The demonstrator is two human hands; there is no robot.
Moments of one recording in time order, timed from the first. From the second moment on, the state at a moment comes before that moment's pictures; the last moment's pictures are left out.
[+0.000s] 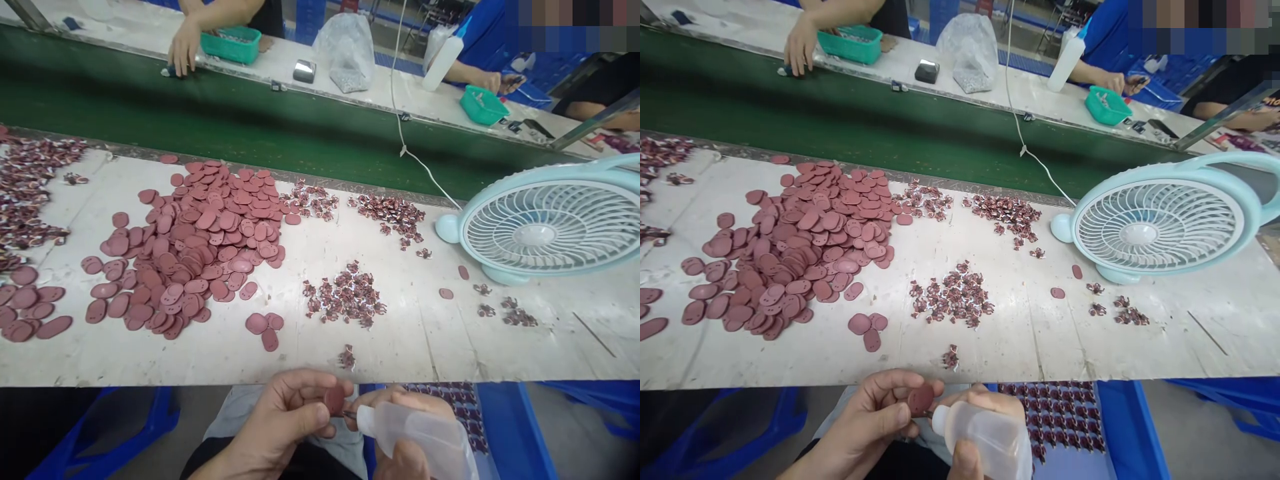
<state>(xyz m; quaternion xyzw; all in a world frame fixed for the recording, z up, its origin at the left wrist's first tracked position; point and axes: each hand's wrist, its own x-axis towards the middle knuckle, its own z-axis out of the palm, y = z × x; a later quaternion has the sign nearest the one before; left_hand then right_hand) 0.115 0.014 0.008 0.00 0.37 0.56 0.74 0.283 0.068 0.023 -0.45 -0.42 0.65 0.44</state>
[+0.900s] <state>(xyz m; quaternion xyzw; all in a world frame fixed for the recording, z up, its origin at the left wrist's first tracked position) 0.096 0.013 0.019 -0.03 0.46 0.58 0.67 0.278 0.113 -0.001 -0.52 -0.78 0.34 0.11</state>
